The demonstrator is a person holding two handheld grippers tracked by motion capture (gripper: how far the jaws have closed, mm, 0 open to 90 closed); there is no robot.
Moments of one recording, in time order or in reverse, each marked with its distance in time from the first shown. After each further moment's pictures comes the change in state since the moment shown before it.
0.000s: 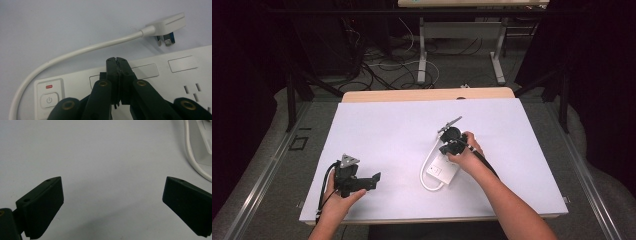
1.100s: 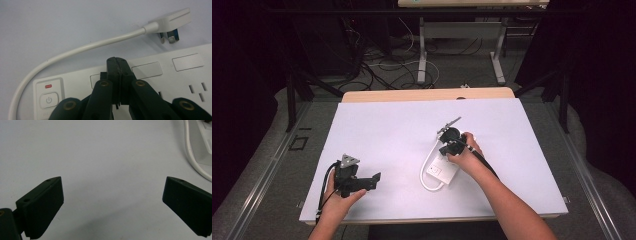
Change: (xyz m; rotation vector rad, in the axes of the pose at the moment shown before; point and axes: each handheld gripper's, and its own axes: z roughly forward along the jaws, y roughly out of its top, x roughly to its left) left arm 0.000 0.000 0.000 0.006 0.001 0.003; right arm 0.001 0.000 0.003 0.032 -0.001 0.034
